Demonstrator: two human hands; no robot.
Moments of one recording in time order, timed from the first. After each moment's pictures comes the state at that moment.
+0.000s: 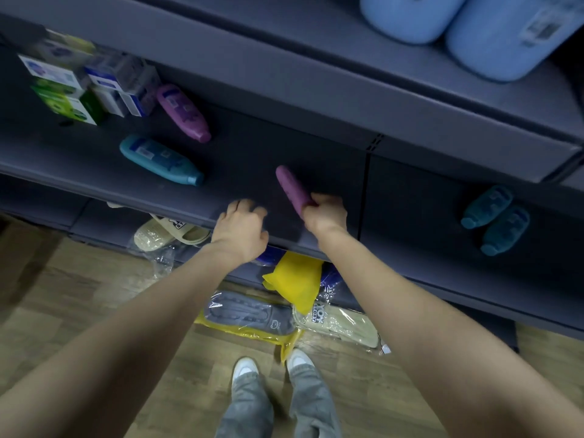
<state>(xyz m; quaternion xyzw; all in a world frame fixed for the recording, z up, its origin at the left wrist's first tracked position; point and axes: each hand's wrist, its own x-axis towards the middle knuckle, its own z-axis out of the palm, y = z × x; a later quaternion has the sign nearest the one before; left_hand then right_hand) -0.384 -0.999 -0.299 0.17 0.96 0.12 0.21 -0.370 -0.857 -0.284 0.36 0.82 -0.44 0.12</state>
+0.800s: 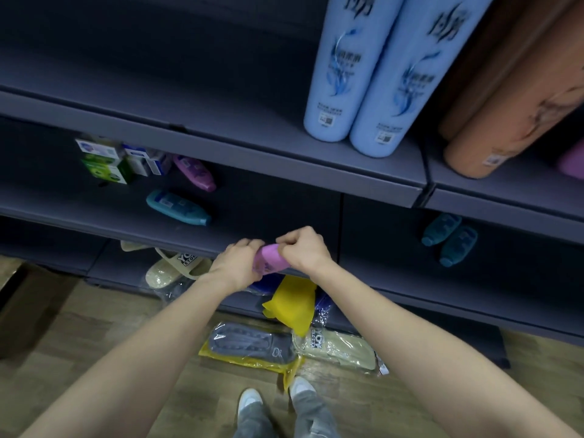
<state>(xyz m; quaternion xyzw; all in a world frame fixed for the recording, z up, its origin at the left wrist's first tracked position) -0.350 -1.021 -0.227 0.20 0.93 0.17 0.27 -0.313 -0.886 -0.184 0.24 0.86 -0.42 0.15</state>
